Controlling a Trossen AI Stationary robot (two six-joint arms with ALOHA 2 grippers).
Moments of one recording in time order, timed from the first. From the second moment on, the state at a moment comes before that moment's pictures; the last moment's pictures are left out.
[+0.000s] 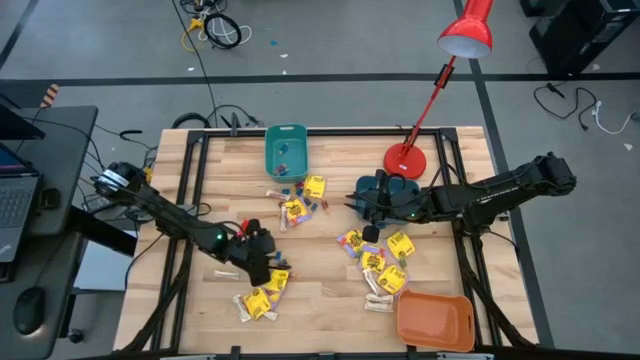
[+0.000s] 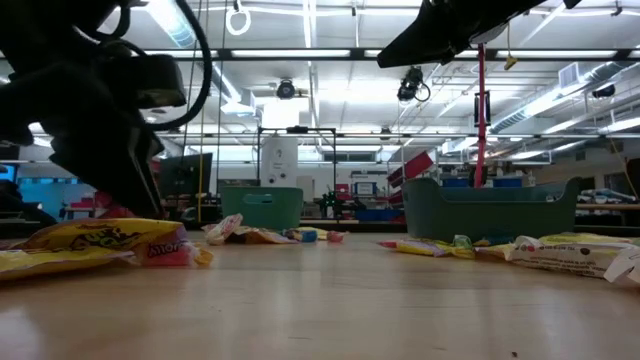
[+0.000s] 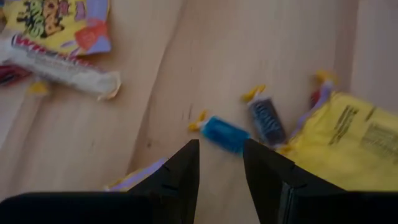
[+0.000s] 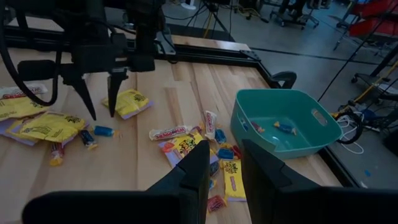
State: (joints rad) left arm -0.46 1.43 0.63 -0.25 -0.38 -0.63; right arm 0.16 1.24 0.80 0.03 0.44 -0.02
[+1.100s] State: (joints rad) left arm -0.43 1.43 0.63 -0.21 -0.35 -0.82; right arm 0.16 1.24 0.80 0.03 0.44 -0.02
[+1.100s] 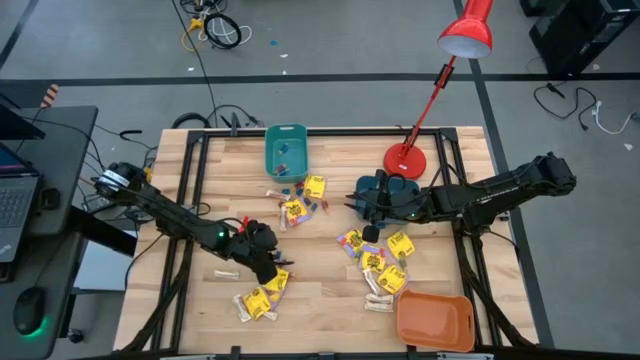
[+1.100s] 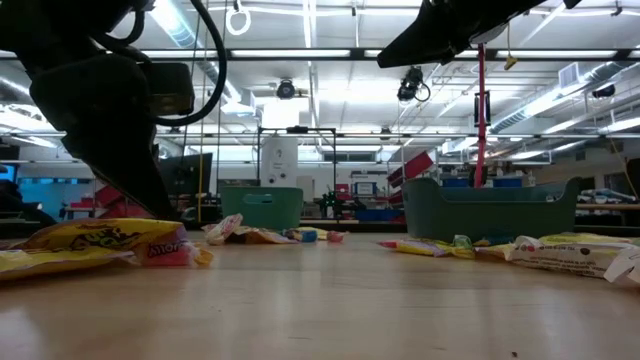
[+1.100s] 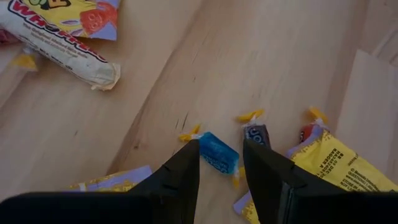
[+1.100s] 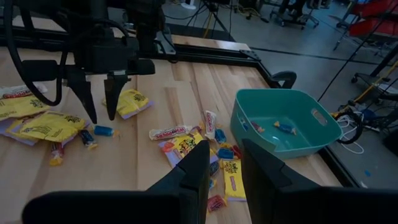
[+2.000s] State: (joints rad) left arm -0.45 1.53 0.63 -0.25 -0.39 -0.84; right arm 0.16 1.24 0.80 0.03 0.44 -0.02
